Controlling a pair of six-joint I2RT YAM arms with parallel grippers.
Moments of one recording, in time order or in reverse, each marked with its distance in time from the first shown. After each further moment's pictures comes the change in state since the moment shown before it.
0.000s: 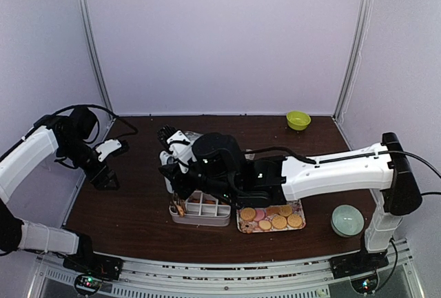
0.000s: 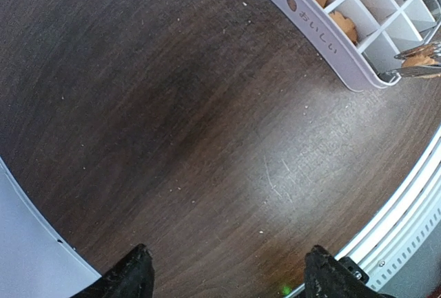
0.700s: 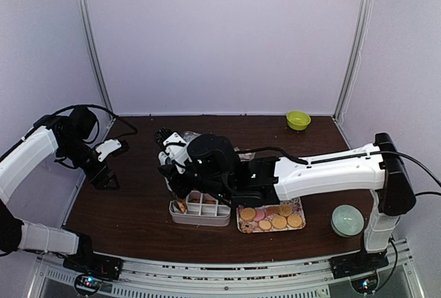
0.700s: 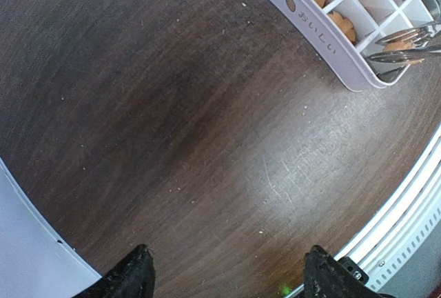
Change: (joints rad) left arm 0.001 -0.004 0.000 -0.001 0.003 0.003; right arm -0.011 0.048 0.030 0.007 0.013 -0.044
